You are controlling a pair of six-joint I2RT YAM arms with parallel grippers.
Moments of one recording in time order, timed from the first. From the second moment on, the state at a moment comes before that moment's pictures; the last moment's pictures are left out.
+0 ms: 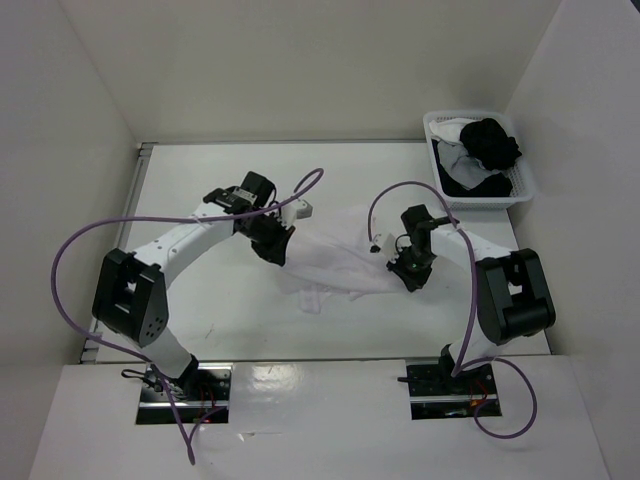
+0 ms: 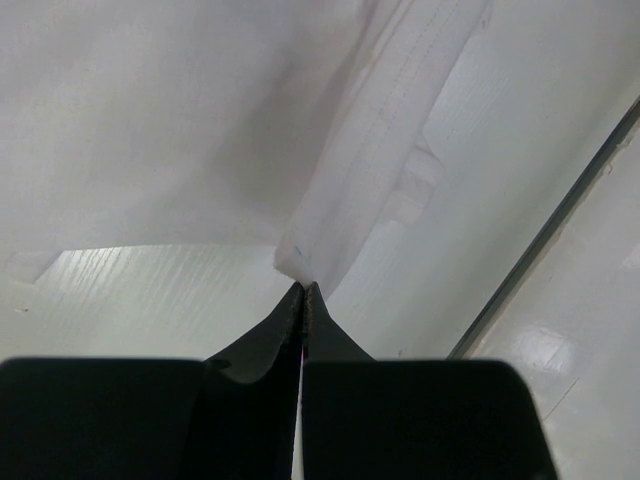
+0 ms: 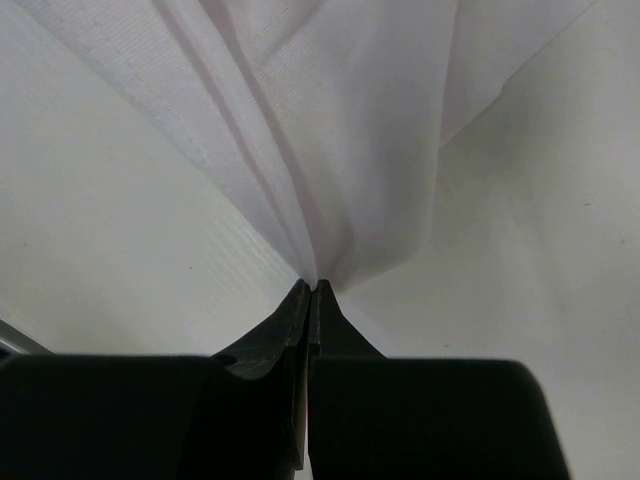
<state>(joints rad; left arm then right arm) -0.45 1.63 1.28 -0.83 0.47 0.31 0.24 1.56 0.88 -0.77 -0.20 -0.76</state>
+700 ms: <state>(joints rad) -0.32 1.39 1.44 -0.87 0.31 0.33 0.32 1.50 1.43 -0.81 -0.10 -0.66</state>
